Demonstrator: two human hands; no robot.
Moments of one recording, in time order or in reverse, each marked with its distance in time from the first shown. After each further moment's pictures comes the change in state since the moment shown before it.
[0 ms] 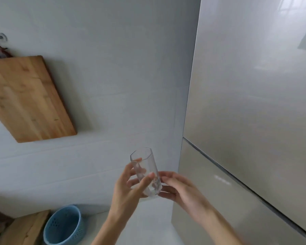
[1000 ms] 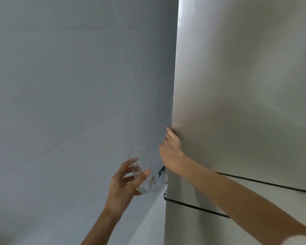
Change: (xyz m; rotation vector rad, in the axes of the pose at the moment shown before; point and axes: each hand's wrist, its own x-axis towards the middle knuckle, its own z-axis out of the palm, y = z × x) left_hand 0.307 0.001 -0.005 0.019 -0.710 -0.044; right_hand 0.227 -0.143 0.007 -2.396 0.673 0.624
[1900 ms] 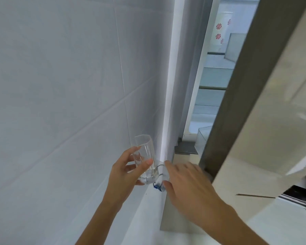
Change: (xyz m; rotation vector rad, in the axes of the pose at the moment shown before) left_hand 0.041 0.003 -0.065 0.032 -0.228 0.070; right_hand -0.093 -0.084 -0.061 0.847 -0.021 0.261
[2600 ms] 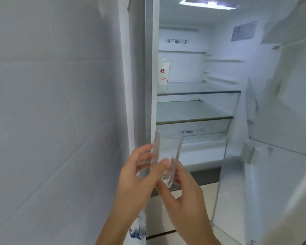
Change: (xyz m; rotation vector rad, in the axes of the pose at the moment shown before) left_hand 0.044 0.114 0.091 -0.115 -0.311 0.259; right_hand 0.020 0.040 -0.026 0.835 0.815 0.239
